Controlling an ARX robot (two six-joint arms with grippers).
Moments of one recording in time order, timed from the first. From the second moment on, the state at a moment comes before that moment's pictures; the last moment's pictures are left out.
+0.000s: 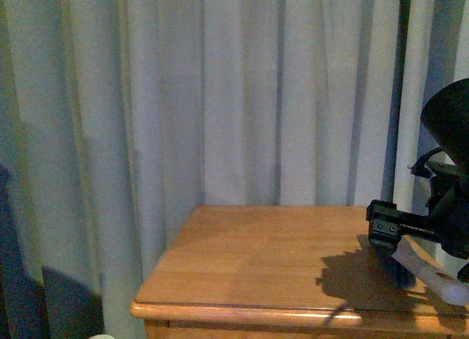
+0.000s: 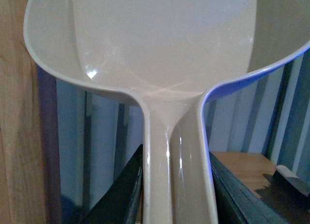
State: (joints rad) left arm 0.40 0.52 0.34 0.59 0.60 -0.26; right arm 0.24 1.85 1.35 -0.34 0.12 0.45
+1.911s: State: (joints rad) left arm 0.40 0.52 0.34 0.59 0.60 -0.26; right arm 0.17 0.79 0.54 0.20 0.24 0.23
